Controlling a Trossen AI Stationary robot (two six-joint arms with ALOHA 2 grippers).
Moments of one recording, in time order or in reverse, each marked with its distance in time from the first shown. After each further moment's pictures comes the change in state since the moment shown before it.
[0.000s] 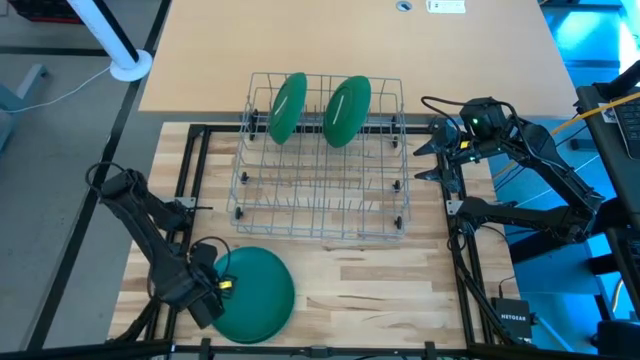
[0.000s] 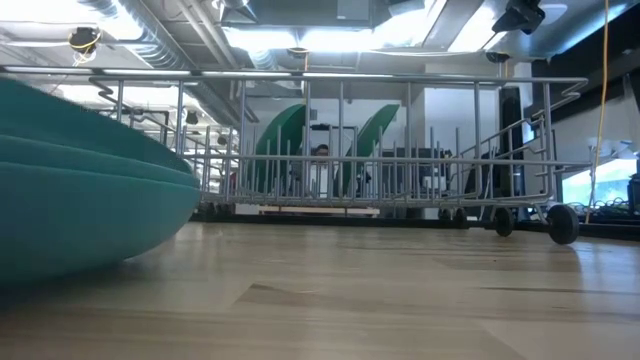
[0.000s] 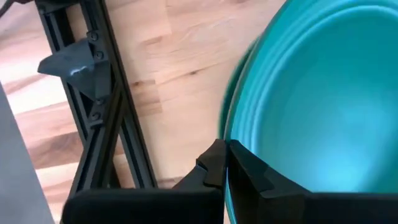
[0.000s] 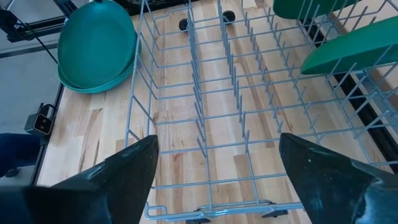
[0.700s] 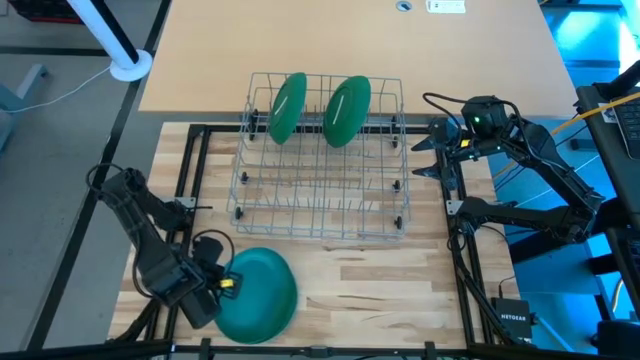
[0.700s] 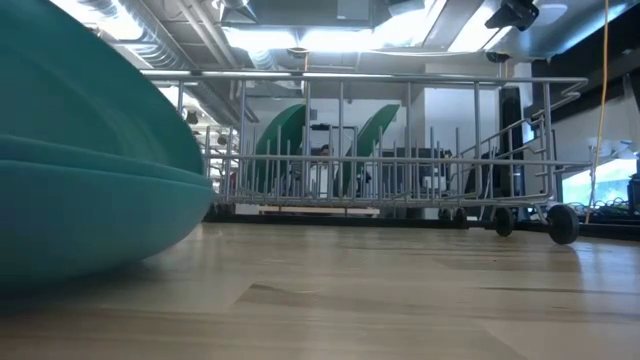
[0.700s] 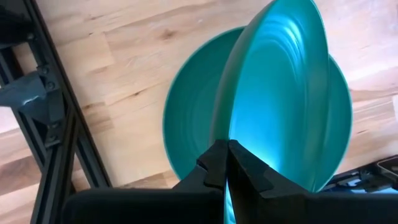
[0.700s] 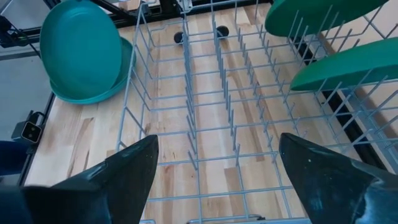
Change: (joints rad) left arm 0.032 -0.004 0.235 -0.069 -0.179 0.087; right arm 0.000 0.000 0.000 0.059 0.010 -0.010
